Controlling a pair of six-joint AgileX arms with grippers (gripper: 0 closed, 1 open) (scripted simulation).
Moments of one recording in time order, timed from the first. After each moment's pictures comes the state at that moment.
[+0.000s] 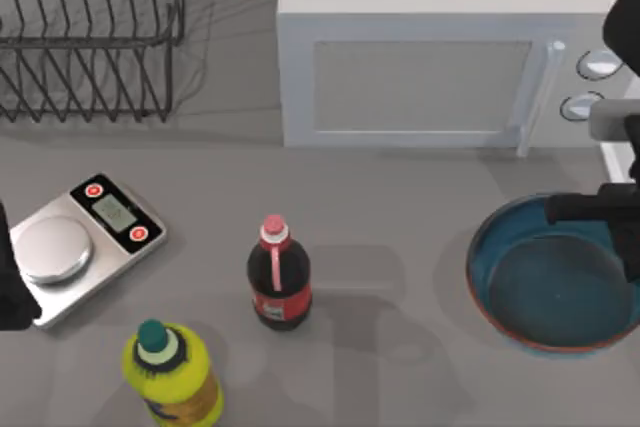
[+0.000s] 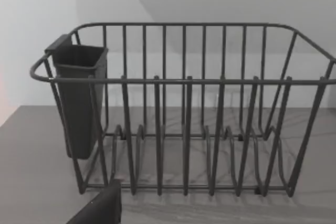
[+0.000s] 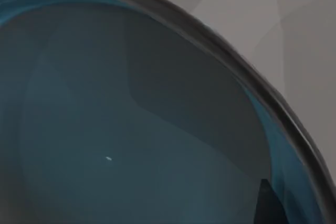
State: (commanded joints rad) left arm 0.00 0.00 0.00 0.00 0.00 0.00; right arm 0.39 1.52 1.24 -1.32 0.00 0.40
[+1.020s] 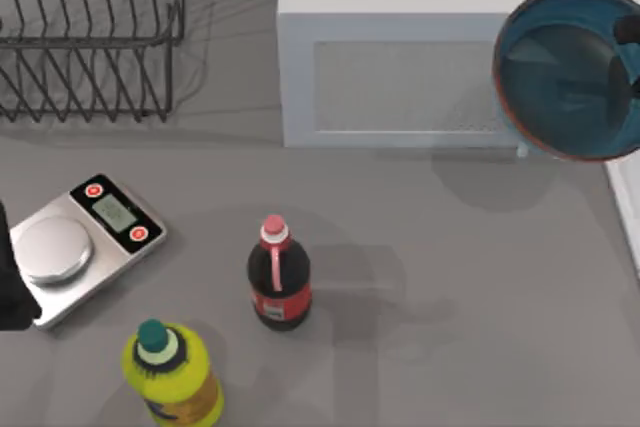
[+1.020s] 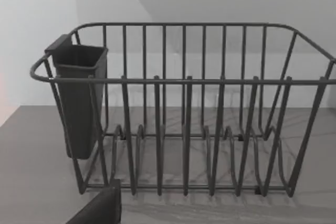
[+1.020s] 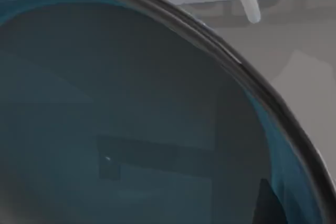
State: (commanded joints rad) left arm 0.00 0.00 0.00 0.00 0.00 0.00; right arm 0.14 1.43 1.31 -0.93 -0.21 0.28
